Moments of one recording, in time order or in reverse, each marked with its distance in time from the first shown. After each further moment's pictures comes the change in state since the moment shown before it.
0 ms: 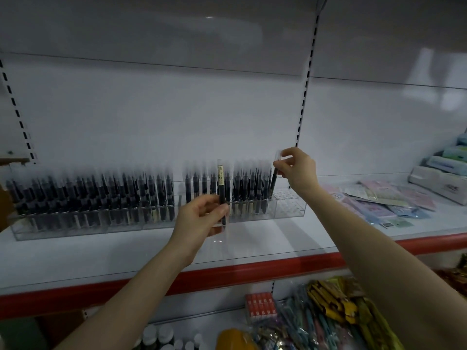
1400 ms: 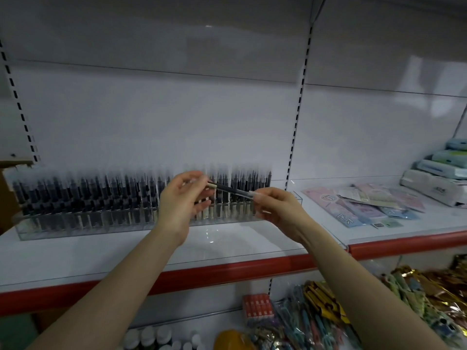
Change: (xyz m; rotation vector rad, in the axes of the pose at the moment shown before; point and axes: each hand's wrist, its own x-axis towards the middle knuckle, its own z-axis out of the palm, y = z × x) left_hand 0.001 0.040 -0.008 -0.271 0.140 0.057; right_hand -0.086 -0.019 0.001 0.668 -0.451 0.323
